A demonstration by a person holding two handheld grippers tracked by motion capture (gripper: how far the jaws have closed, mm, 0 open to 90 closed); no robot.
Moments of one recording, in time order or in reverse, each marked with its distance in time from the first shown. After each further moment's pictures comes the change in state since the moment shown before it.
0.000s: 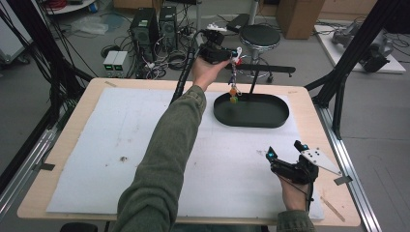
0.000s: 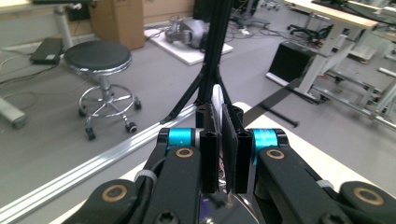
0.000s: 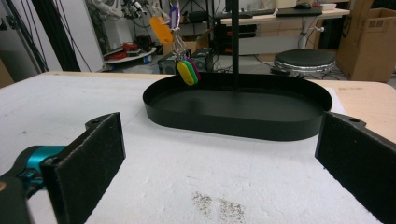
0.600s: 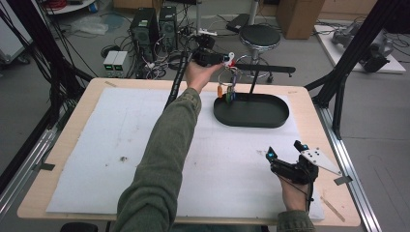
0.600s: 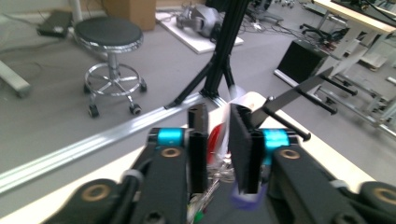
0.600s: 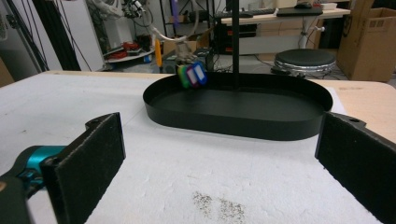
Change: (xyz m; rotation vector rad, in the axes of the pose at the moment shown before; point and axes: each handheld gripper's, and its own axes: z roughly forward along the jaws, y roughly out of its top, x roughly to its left) left arm 0.026 -0.020 0.003 0.040 0.012 -0.107; right arm 0.000 0.000 0.000 0.003 0.001 0.000
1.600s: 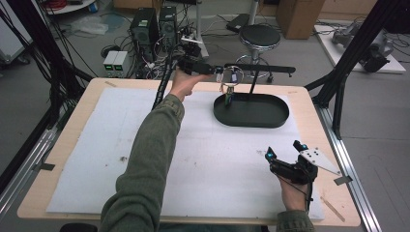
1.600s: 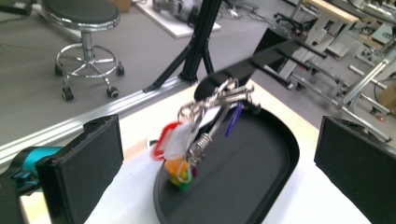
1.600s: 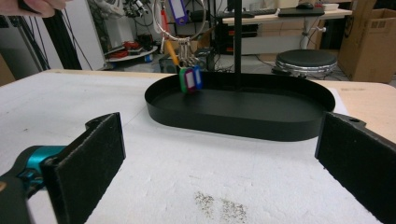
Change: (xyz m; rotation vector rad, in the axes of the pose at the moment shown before) left arm 0.021 -0.026 -0.034 0.061 -0.101 -0.014; right arm 0.002 0.000 0.001 0.001 0.004 -0.003
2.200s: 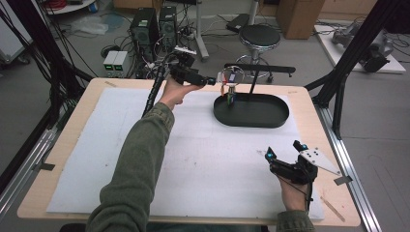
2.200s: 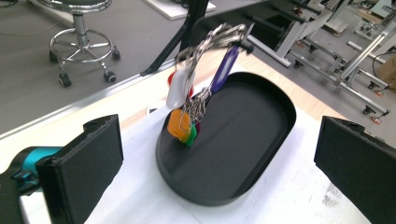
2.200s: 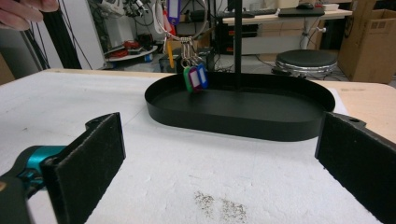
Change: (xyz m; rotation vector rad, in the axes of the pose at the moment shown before) left arm 0.001 -0.027 -0.021 0.061 -0.015 0.037; right arm 0.000 0.000 0.000 0.001 0.002 -0.004
